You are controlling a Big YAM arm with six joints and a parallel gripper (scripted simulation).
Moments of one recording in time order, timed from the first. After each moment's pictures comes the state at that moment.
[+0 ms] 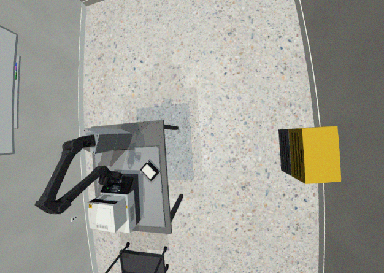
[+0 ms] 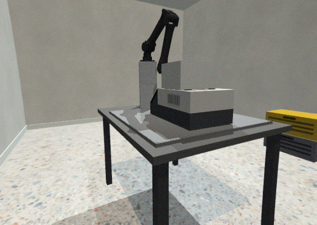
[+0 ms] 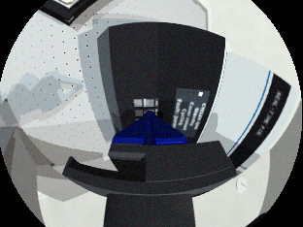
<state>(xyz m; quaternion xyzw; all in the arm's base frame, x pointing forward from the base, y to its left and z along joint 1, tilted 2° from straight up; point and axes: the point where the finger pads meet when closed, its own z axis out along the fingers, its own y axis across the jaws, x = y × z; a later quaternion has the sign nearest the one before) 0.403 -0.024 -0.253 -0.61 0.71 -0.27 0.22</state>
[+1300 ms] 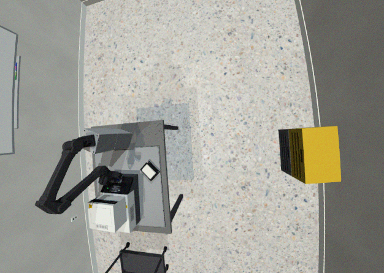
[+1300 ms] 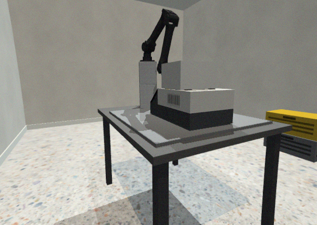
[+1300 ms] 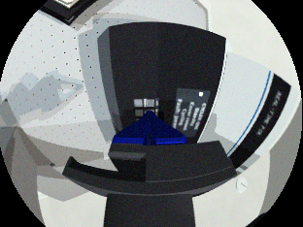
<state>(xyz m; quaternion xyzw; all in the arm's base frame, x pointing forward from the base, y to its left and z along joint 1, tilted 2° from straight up) 0.403 -0.024 -0.254 -0.61 0.71 -0.27 0.22</state>
